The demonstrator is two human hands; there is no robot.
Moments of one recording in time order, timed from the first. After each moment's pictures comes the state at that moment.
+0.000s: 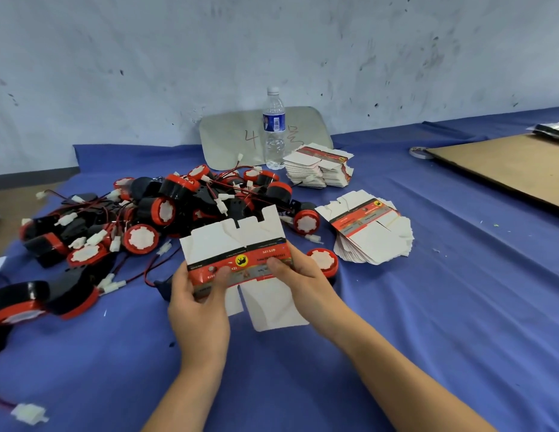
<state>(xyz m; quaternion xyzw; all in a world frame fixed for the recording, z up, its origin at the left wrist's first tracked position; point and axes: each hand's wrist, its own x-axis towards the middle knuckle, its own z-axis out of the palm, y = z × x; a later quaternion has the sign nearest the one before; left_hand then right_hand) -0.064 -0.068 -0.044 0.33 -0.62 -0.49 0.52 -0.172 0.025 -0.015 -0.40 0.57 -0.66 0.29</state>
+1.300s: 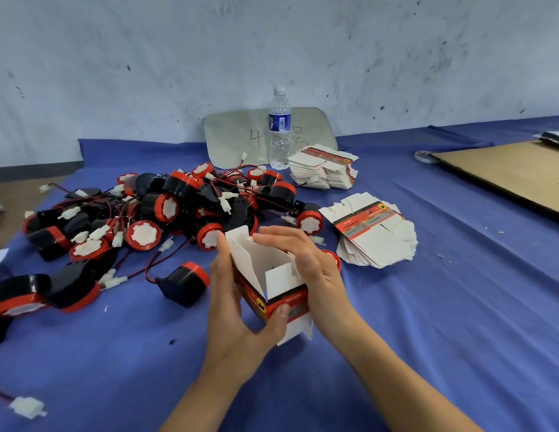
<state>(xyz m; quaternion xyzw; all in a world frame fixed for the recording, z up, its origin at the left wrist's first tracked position) -0.059 -0.039 -0.033 0.11 -0.75 -0.48 0.43 -0.159 0.041 0.011 -0.46 0.55 -0.68 0.16</state>
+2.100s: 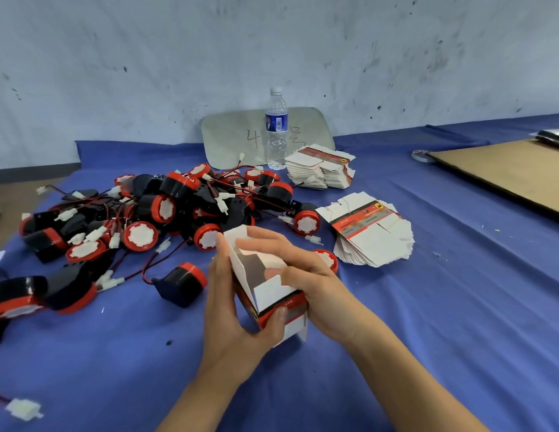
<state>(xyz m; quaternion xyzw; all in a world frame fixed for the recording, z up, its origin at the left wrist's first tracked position) -0.059 -0.040 -0.034 0.14 -0.78 -0.43 0.44 -0.166 0.047 0.018 -0.49 0.48 -0.65 0.34</state>
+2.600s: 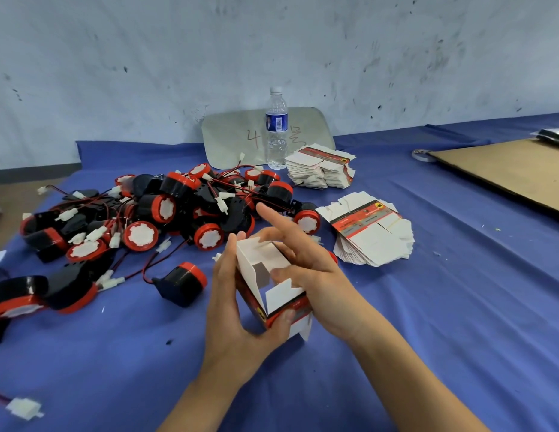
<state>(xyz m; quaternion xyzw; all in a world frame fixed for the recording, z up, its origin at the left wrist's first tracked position) -0.060 -0.036 -0.029 0.10 -0.79 -0.41 0.45 -0.172 0.048 0.020 -0.48 0.50 -0.65 0.31</state>
